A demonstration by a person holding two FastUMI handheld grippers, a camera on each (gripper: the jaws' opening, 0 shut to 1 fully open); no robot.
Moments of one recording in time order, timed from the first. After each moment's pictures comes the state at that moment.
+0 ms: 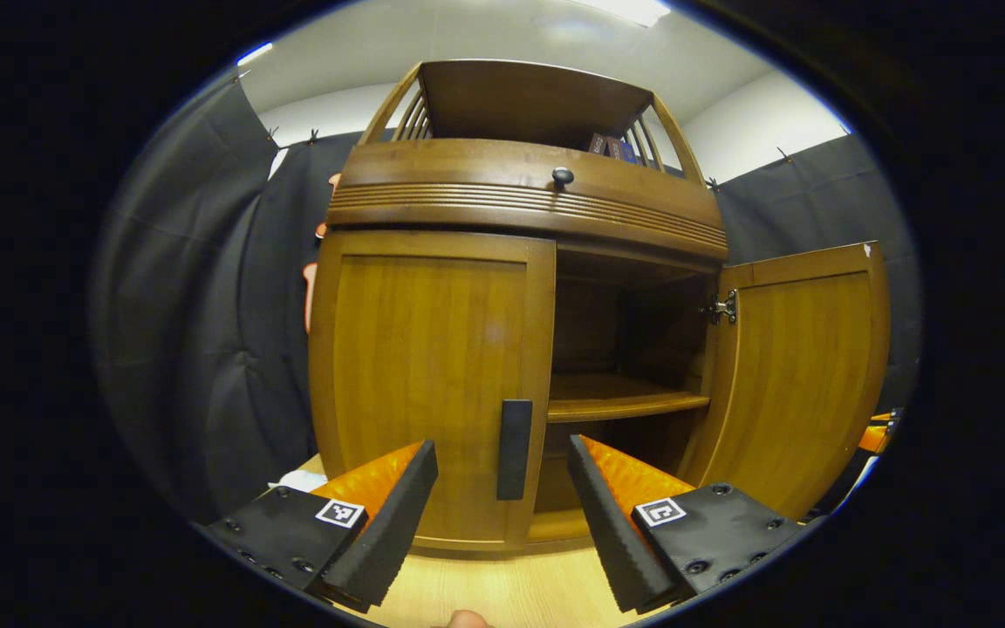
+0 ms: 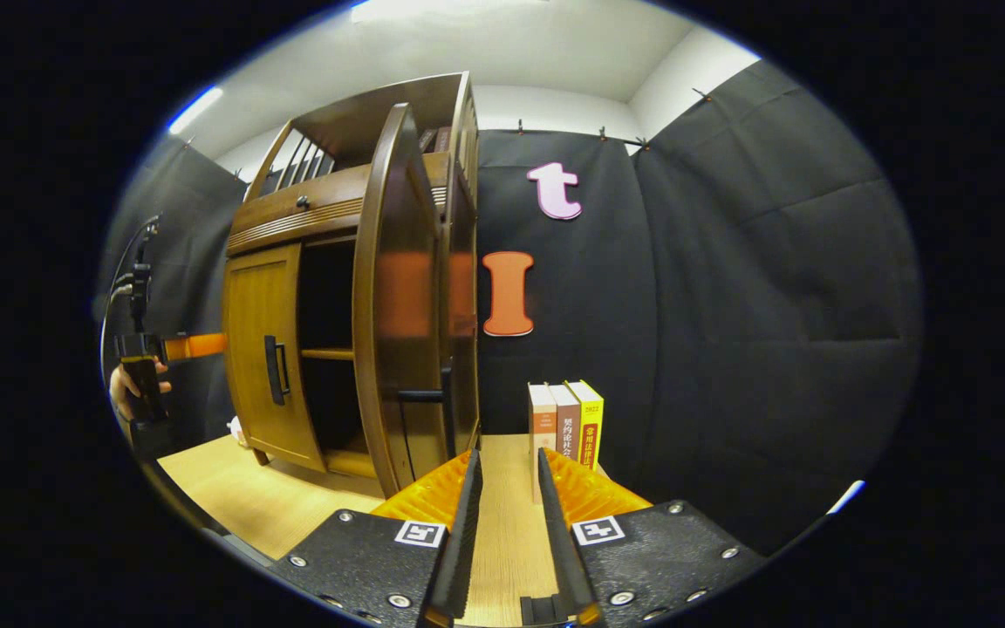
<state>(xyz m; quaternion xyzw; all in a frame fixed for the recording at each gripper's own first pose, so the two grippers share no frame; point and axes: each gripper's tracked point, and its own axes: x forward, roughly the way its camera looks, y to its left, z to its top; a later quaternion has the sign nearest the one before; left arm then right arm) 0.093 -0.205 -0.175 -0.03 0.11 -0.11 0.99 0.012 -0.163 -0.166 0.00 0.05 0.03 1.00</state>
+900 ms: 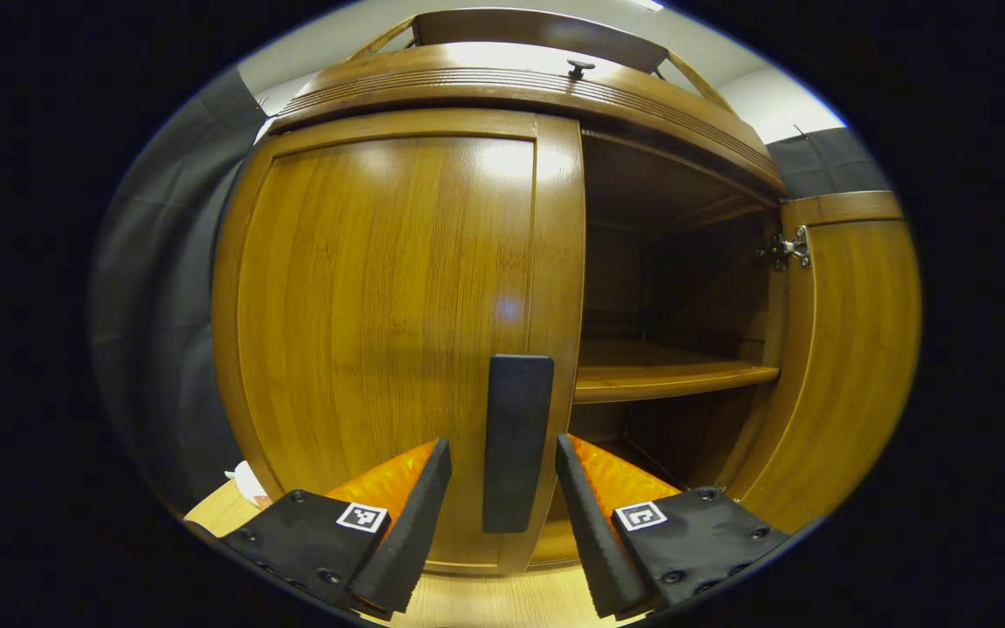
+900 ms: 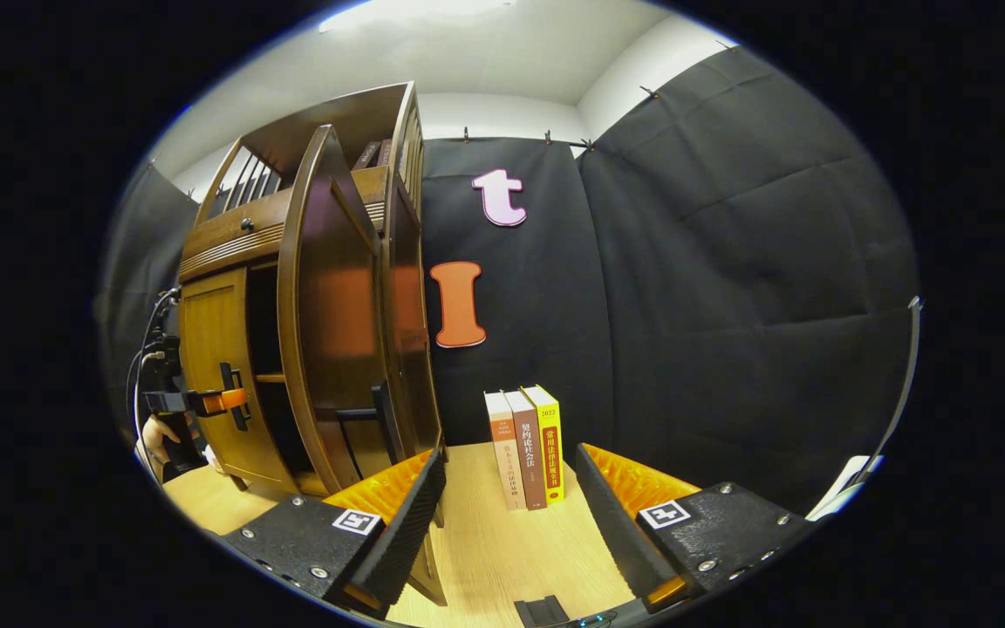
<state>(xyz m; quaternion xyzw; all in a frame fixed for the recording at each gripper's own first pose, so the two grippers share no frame) 0.189 -0.228 -0.266 -0.01 0.16 -0.10 0.98 0.020 -0.192 -0.169 0.03 0.04 -0.04 1.00</state>
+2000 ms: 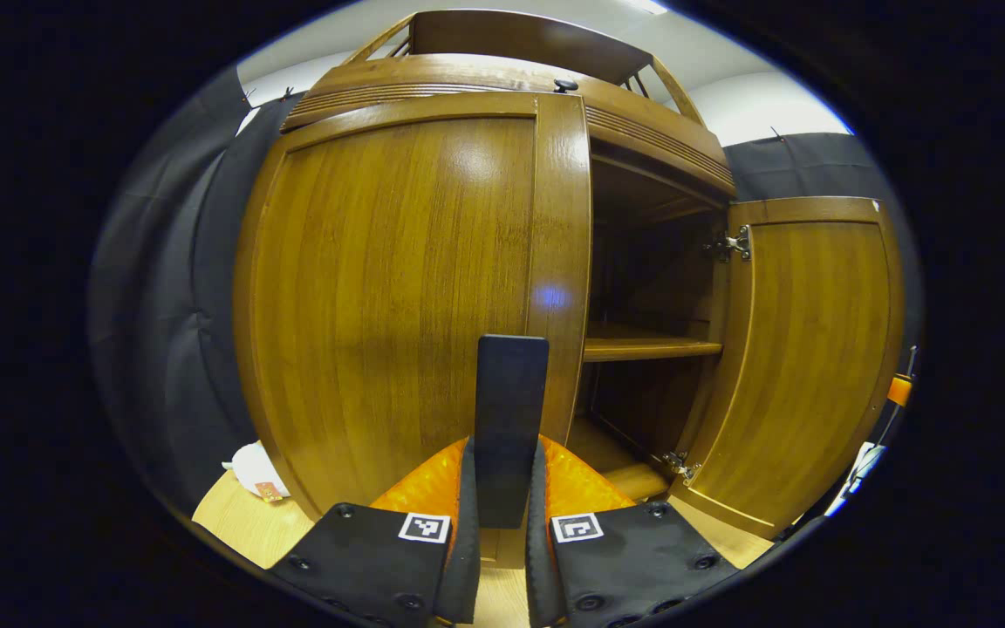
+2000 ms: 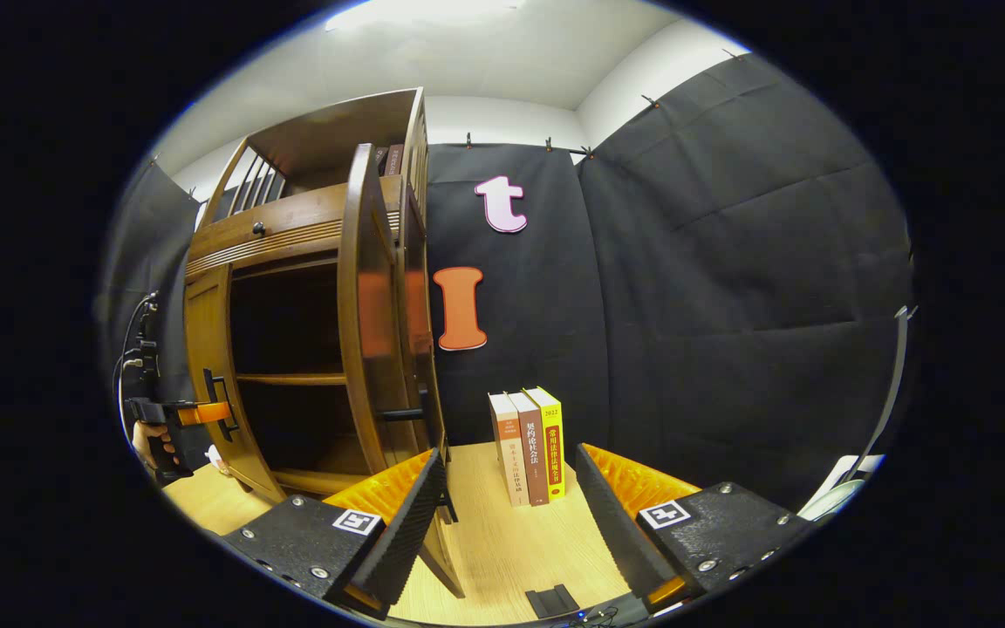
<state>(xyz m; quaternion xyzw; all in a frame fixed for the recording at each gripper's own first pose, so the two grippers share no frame) 0.117 -0.208 -0.248 -0.02 0.17 -0.17 0.97 -0.015 -0.162 -0.149 0.02 0.04 -0.05 1.00</state>
